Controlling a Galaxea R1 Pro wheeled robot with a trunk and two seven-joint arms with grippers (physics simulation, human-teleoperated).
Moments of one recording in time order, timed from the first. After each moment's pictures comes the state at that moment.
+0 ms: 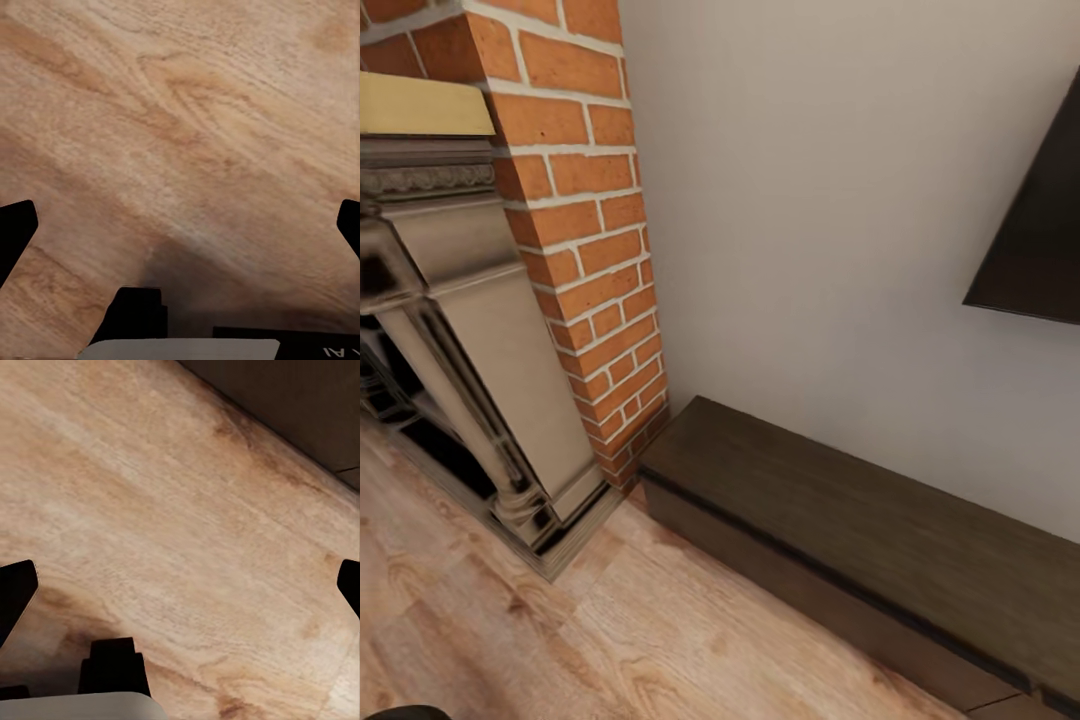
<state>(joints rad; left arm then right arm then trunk) -0.40 -0.02 -1.96 -0.17 1.91 -0.35 0.25 -0.37 0.00 0.97 0.00 -0.89 -0.26 -0.24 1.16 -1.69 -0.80</state>
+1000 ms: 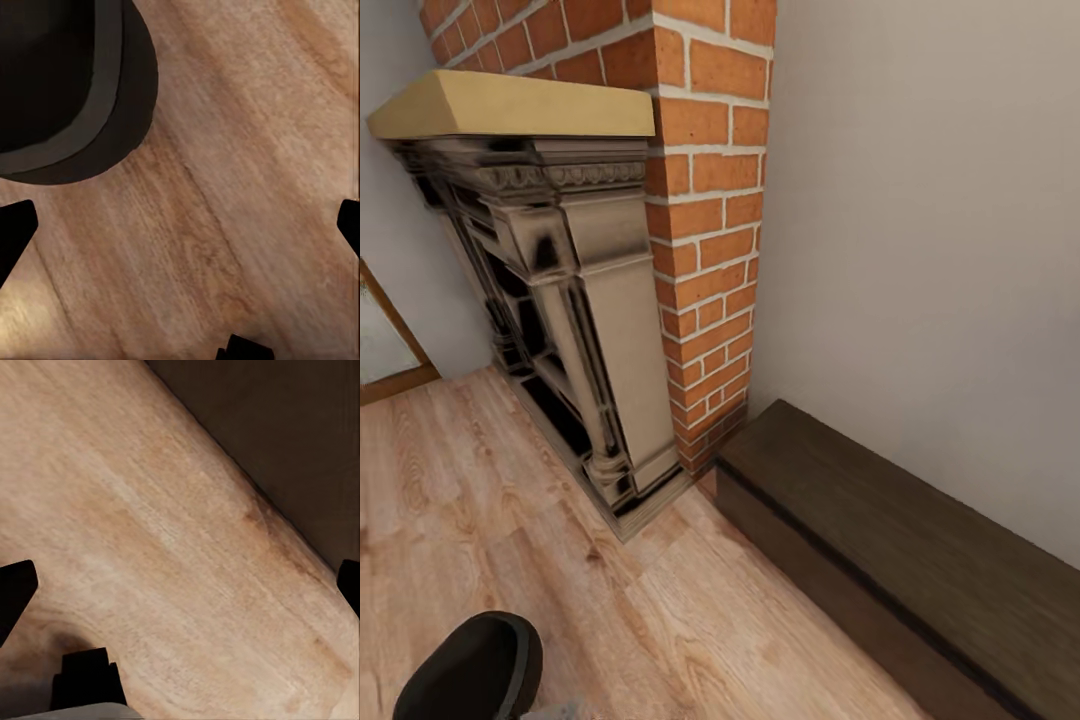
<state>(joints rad) -0.40 0.02 -1.91 0.03 2.05 -0.35 0.26 -0.37 0.03 0.97 -0.01 -0.88 -0.27 -0.39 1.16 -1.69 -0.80</state>
